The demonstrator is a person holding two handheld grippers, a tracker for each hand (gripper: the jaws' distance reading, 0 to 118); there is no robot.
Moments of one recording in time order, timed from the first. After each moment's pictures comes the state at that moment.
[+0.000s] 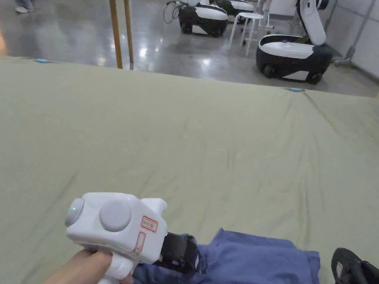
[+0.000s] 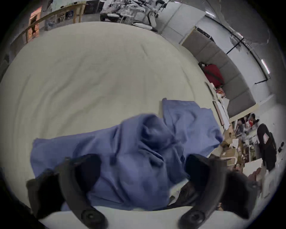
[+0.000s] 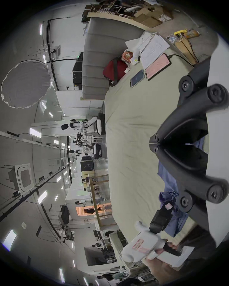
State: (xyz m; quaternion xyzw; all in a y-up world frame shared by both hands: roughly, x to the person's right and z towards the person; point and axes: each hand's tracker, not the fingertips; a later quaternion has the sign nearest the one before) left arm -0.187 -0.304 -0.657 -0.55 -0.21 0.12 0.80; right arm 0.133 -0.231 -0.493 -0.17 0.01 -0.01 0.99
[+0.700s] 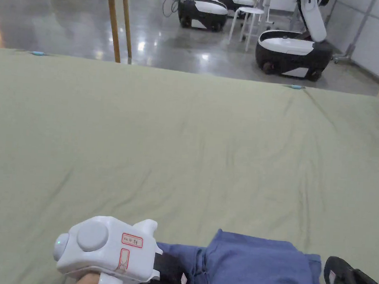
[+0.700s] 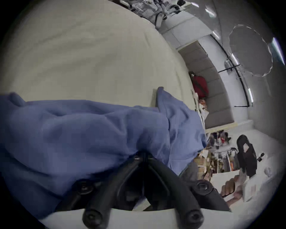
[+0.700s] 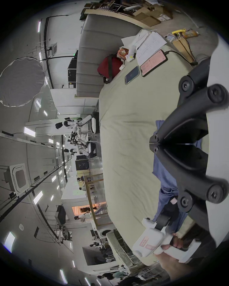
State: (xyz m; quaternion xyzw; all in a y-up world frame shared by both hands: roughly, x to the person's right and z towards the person) left arm -0.199 -0.352 -0.659 -0.56 -0.26 0.29 0.73; right arm 0.128 -0.239 -0.506 -0.20 0.02 -0.01 0.98
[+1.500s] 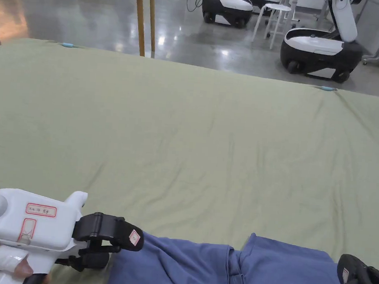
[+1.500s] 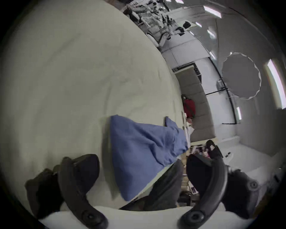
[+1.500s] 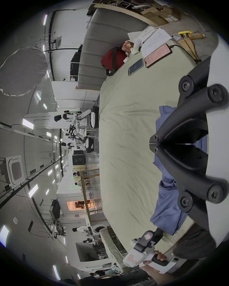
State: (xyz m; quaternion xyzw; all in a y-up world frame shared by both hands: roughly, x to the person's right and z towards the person) left arm -0.360 -0.342 -0.628 -0.51 -0.26 0.38 0.73; right arm 0.089 -0.239 -0.527 -0.21 0.04 0.01 0.98
